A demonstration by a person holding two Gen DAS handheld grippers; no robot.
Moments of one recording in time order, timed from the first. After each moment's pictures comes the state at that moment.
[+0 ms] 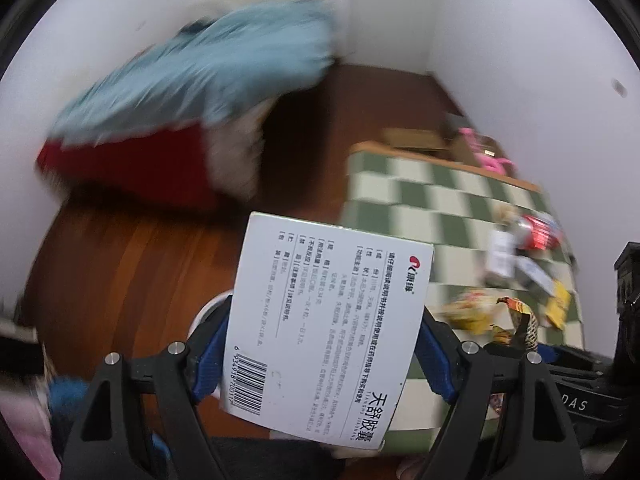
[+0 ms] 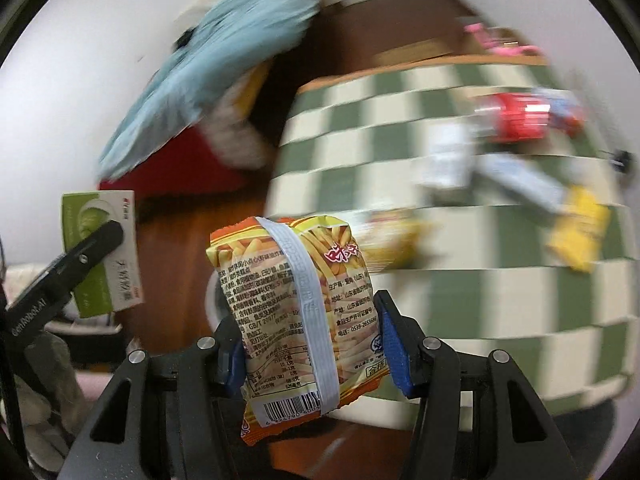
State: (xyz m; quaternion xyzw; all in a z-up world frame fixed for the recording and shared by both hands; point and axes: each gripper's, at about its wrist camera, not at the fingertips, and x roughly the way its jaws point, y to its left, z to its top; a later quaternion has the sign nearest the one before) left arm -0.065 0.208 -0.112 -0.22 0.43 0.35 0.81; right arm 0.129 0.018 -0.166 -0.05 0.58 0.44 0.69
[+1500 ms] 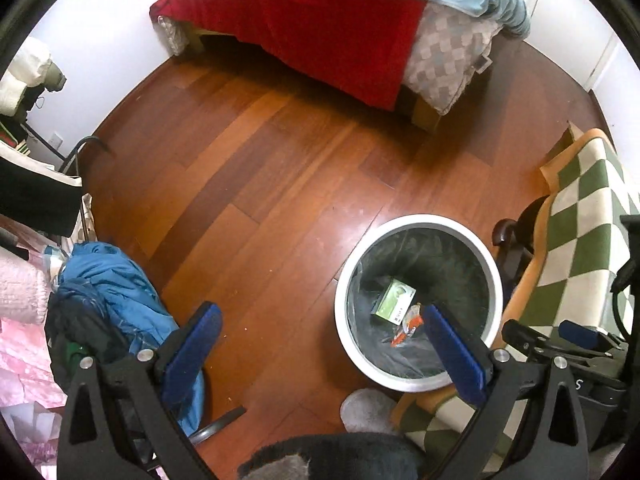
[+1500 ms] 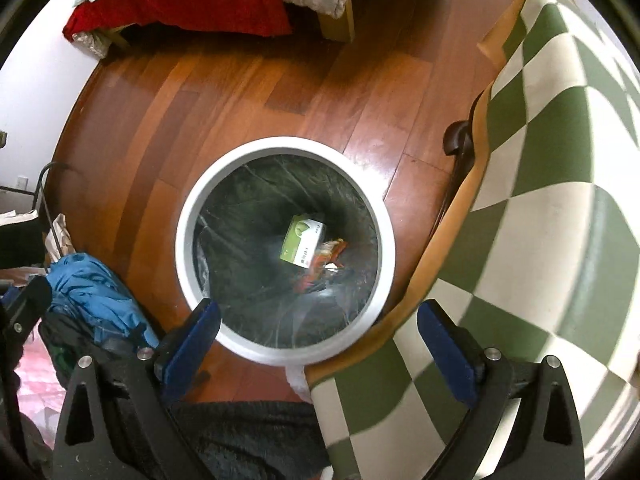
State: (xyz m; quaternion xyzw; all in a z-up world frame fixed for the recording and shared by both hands) left arm -0.219 0.341 -0.277 -0.34 0.47 0.51 0.64; right arm -0.029 0.321 -0.375 -0.32 0.61 0.43 0.59
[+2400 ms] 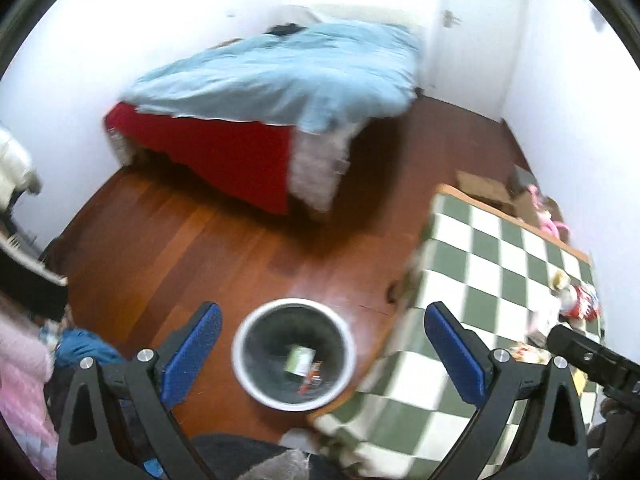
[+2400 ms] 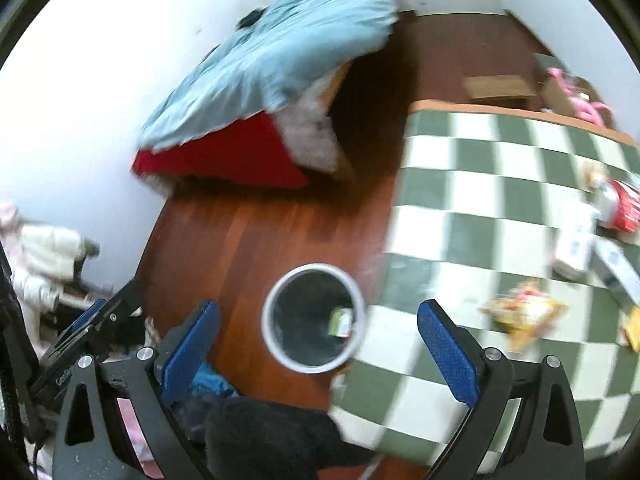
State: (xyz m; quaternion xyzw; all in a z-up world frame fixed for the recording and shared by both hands) left arm -0.079 0.222 -0.103 -0.24 0.37 0.44 0.78; right arm 0.097 0.124 -0.112 -0.07 0.53 0.49 0.68
